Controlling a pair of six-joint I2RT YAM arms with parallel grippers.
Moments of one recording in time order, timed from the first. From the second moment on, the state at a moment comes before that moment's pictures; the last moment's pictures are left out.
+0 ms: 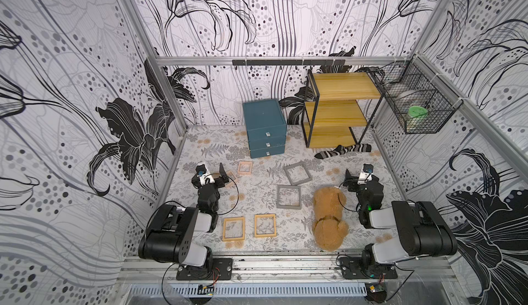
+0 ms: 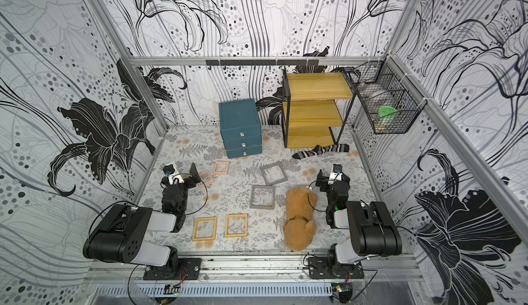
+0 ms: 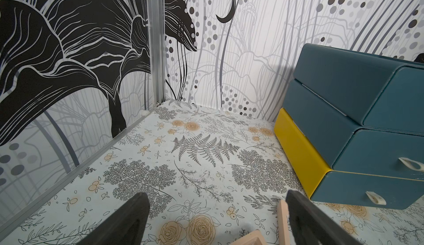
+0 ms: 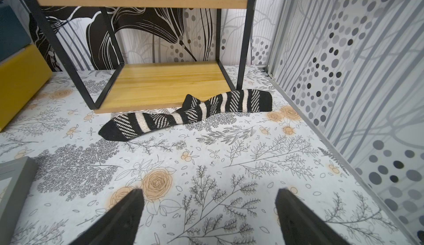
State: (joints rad) left arm -0.09 1.47 0.18 1.24 -0.37 -0.18; right arm -0.02 1.49 0.21 1.09 0.12 -0.01
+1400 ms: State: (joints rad) left arm -0.10 1.51 1.37 -0.38 -0.08 -0.94; right arm 0.29 1.30 1.11 -0.40 -0.18 0.99
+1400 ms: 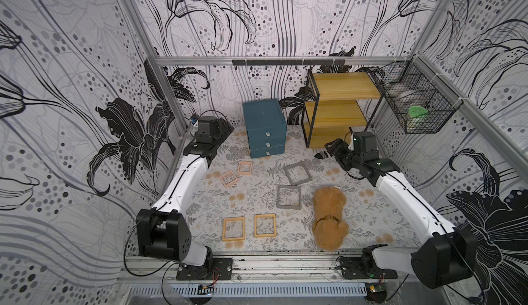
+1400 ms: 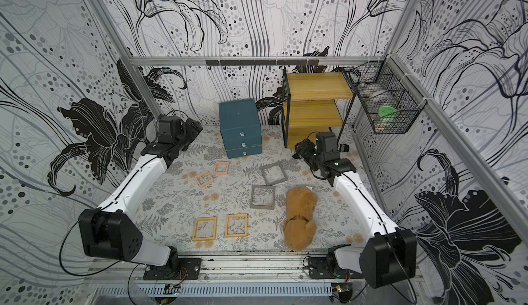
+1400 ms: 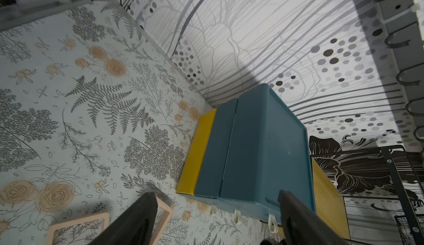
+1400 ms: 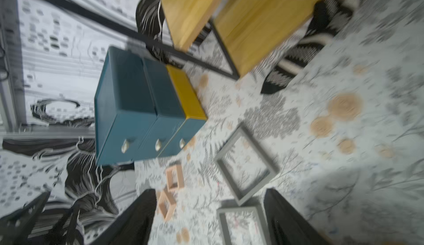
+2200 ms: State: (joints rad) left arm -0.11 1.85 1.75 -0.49 0.18 -0.84; right arm 0.50 1.65 1.22 0.07 -0.37 1.37
